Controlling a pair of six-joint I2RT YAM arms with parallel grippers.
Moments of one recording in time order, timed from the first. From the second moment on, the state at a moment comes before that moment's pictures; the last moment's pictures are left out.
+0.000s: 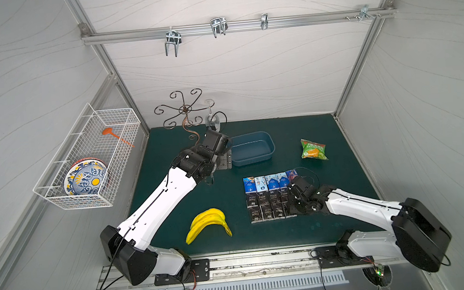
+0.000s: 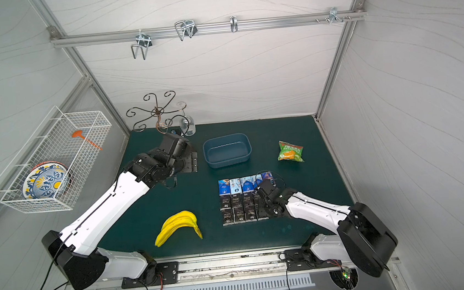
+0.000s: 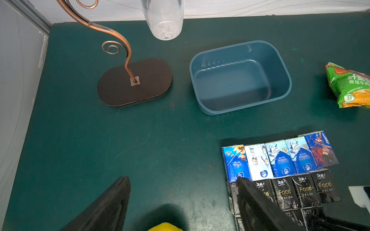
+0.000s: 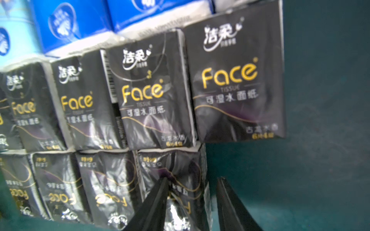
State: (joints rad) left arm -0.63 1.39 1.46 -0.98 -0.39 -0.45; right arm 0.74 1.24 0.56 -0.53 0.02 0.74
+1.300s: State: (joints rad) left arm -0.63 1.39 1.46 -0.99 -0.42 -0.45; right arm 0.74 1.17 0.77 -0.62 0.03 0.71
